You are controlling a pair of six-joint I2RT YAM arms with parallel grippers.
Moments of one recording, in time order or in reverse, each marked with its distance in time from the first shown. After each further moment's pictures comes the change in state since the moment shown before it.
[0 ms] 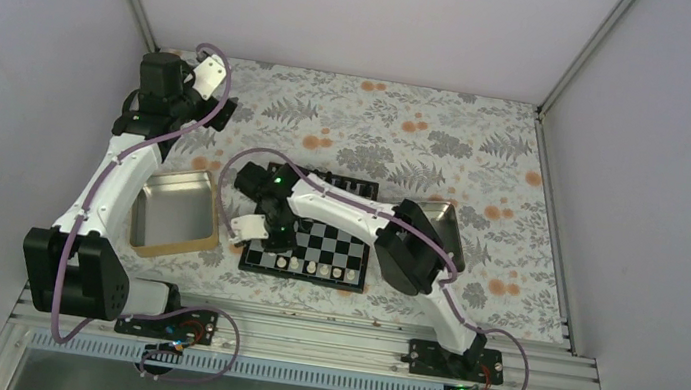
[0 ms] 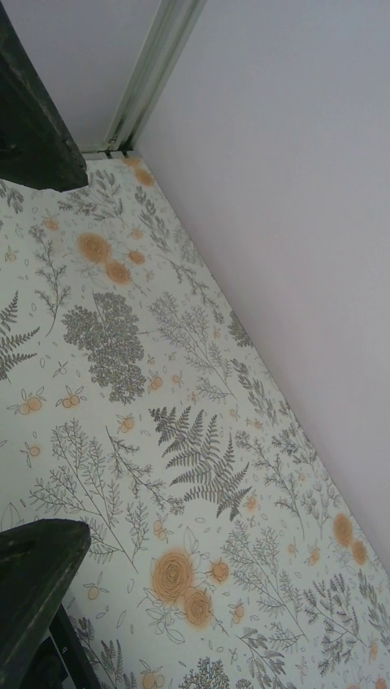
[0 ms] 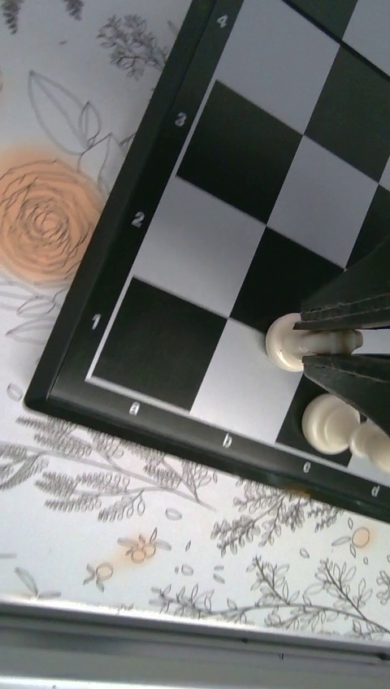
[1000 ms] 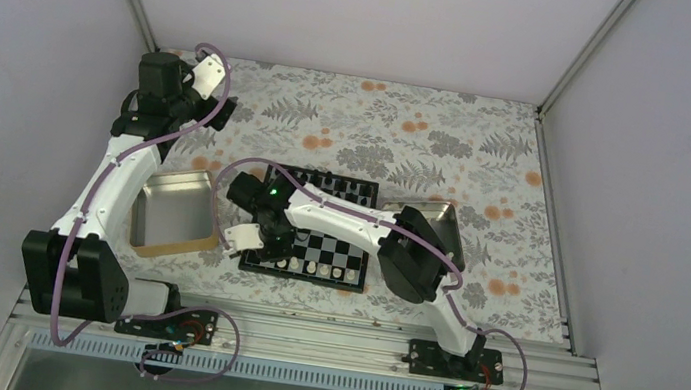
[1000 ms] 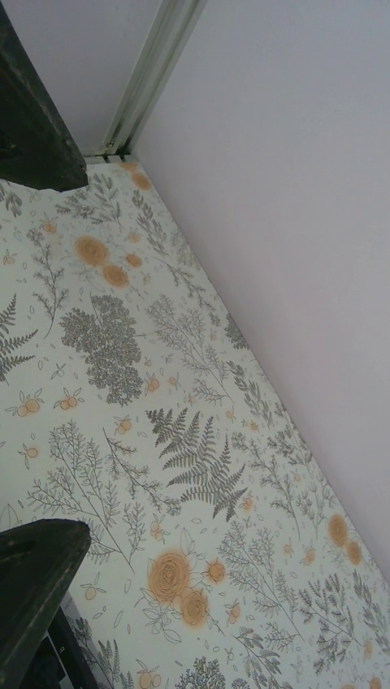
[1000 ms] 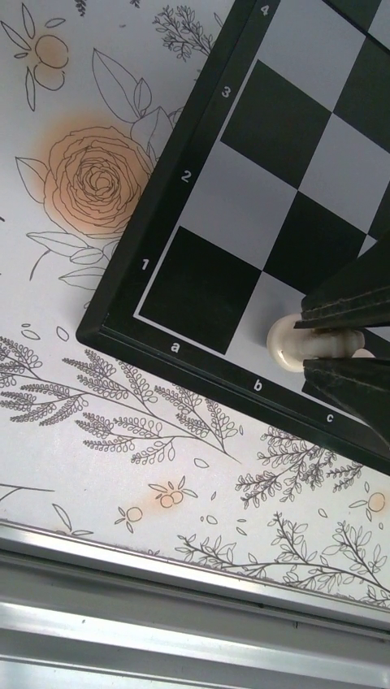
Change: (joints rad) left arm 0.000 -0.011 0.000 0.000 0.000 0.000; right arm 0.066 -0.049 -0.048 0.033 0.029 0.013
